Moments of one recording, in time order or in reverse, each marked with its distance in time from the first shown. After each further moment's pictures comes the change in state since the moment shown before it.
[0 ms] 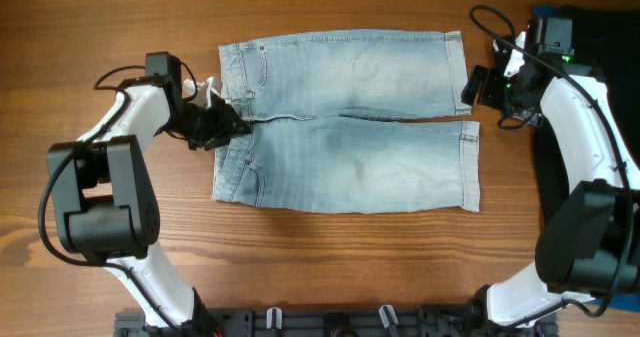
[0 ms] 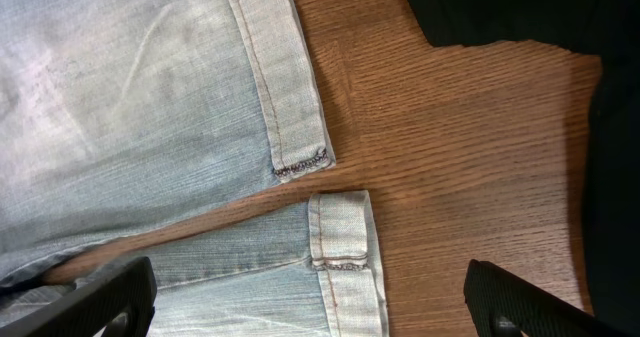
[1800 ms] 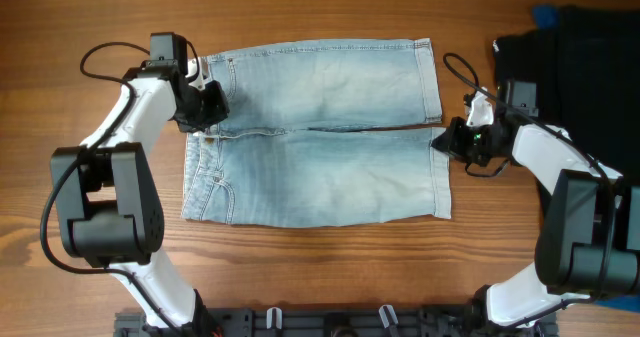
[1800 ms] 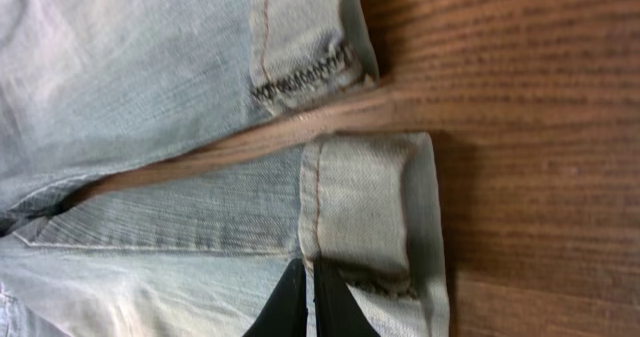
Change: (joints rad) left arm -0.050 -0.031 0.058 0.095 -0.354 -0.157; right arm 0.008 -0.005 -0.457 0.407 -0.425 0.034
